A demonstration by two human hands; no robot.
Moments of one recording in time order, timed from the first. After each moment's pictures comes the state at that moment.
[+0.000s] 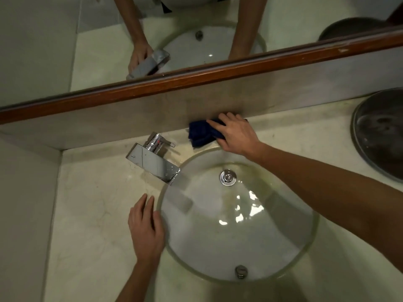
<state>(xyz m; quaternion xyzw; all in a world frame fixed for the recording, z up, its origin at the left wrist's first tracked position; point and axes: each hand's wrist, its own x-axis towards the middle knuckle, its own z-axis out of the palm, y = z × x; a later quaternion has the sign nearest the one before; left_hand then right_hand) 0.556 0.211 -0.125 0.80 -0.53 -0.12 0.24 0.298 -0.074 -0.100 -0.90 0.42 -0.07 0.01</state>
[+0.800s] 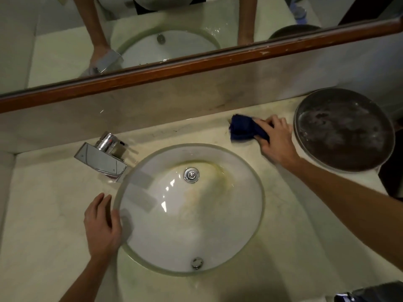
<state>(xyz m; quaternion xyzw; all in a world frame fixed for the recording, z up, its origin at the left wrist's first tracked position) 0.549 0.208 -0.122 0.81 -0.53 -0.12 0.23 0.062 -0.032 -0.117 -0.76 0.62 -0.14 0.09</state>
